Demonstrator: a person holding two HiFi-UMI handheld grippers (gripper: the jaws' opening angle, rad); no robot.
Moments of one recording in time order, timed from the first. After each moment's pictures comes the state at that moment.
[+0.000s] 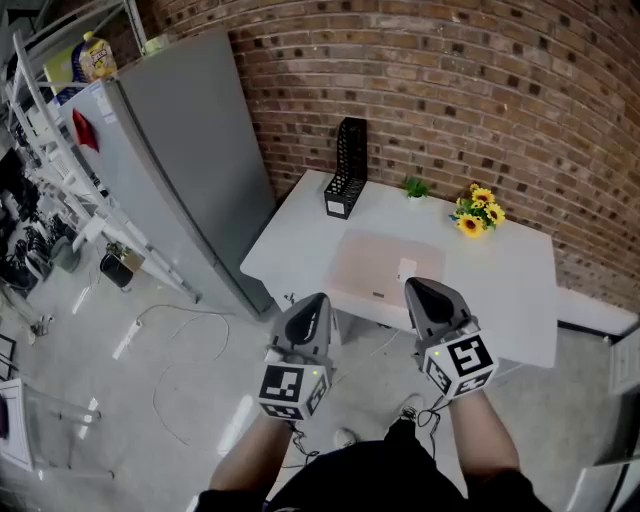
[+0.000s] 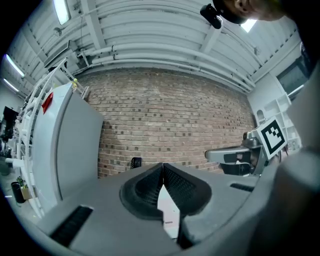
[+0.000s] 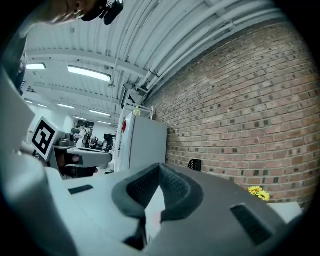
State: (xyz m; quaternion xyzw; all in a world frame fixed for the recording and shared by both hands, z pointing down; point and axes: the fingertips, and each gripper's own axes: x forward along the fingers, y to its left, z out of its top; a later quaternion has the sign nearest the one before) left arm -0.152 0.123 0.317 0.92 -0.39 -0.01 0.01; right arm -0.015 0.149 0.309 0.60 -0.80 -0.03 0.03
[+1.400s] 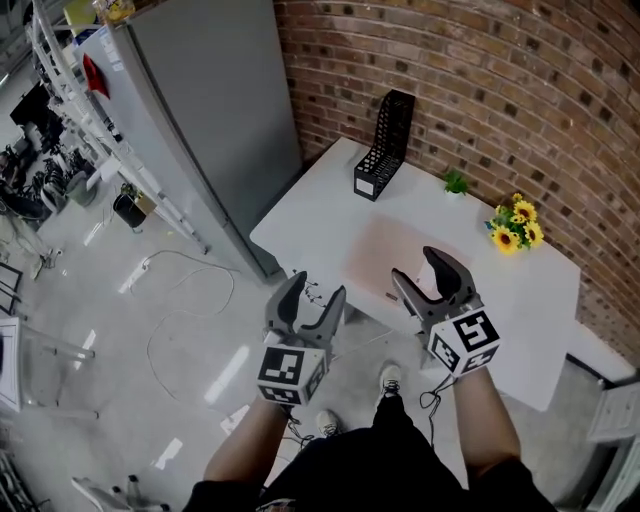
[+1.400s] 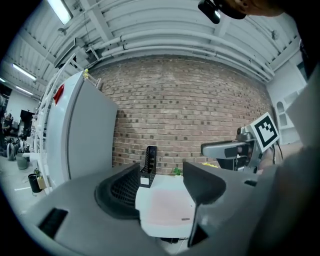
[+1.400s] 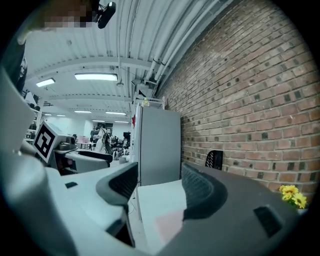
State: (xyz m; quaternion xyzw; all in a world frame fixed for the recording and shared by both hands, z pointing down) left arm -0.149 0.050 0.364 0.88 -0.46 0.03 0.04; right arm -0.011 0.039 0.347 0.50 -0.87 0.01 0.05
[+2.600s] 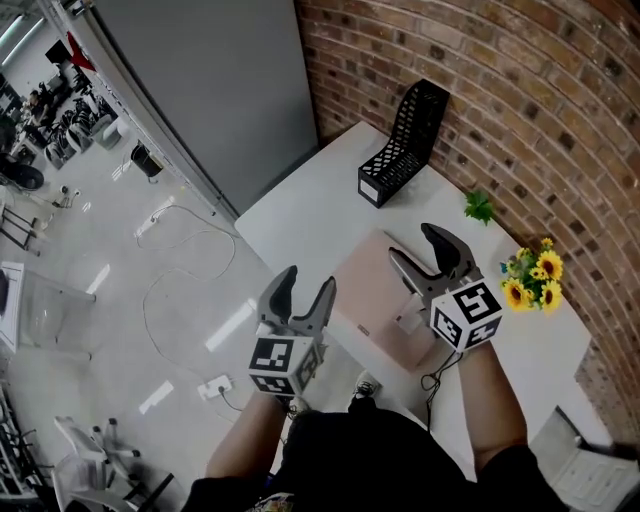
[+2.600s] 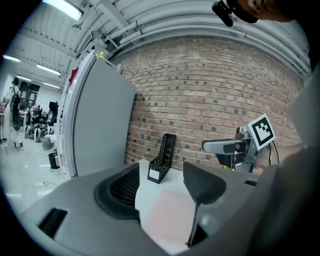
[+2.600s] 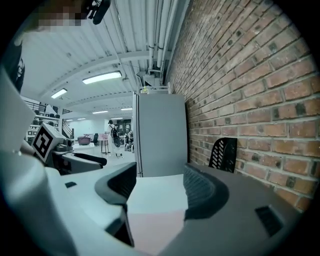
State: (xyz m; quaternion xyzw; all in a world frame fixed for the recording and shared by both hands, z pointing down) left arm -0.085 -0.068 0.427 0.80 -0.58 0.05 0.13; right arm 0.060 -0.133 0.401 0.38 -0.92 0.05 0.09
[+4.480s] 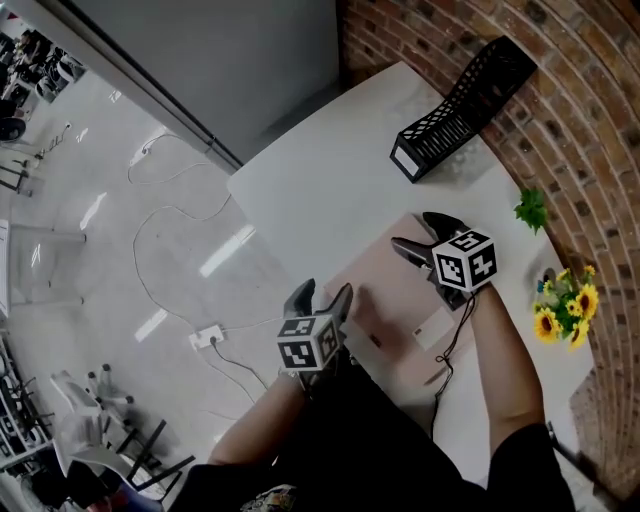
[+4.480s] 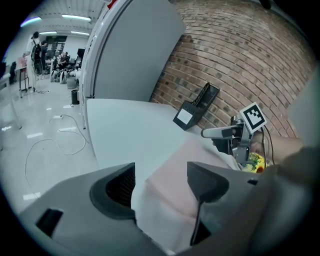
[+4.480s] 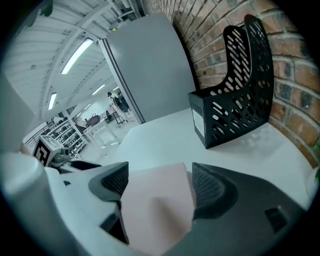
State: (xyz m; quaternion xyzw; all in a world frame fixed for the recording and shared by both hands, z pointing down) left arm -0.102 -0.095 0.669 0.67 -0.59 0.12 0.42; right arm 0.021 -0.234 0.649 0.24 -0.88 0.28 0.31
